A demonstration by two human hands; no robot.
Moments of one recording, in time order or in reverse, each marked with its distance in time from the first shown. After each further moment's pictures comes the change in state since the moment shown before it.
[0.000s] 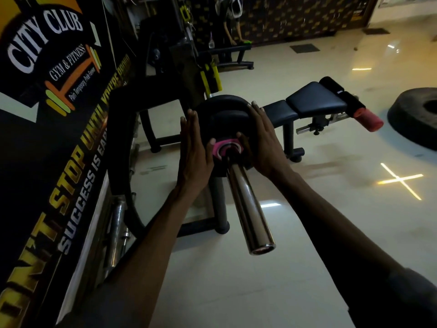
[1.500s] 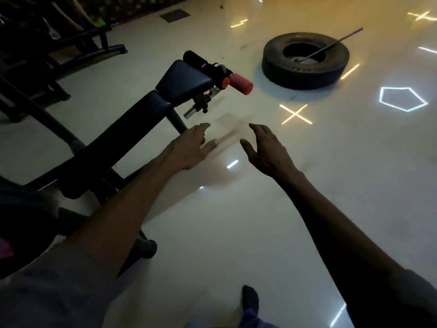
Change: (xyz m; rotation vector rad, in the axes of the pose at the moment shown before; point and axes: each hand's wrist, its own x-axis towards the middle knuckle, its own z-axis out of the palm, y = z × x) left_hand 0.103 0.250 0.380 0.145 -0.908 0.331; right_hand -0.105 0.328 -0.290 -0.372 0.066 0.650
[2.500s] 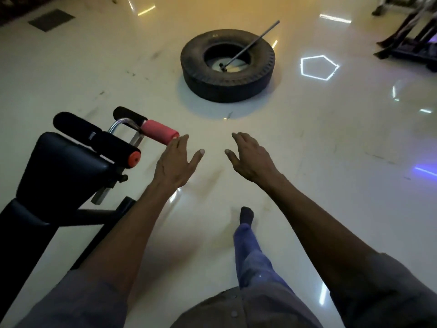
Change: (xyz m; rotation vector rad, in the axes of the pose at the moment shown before) left_hand 0.658 0.082 0.107 -0.022 -0.045 0.108; right_hand 0.504 0.348 -0.051 -0.172 -0.053 0.328
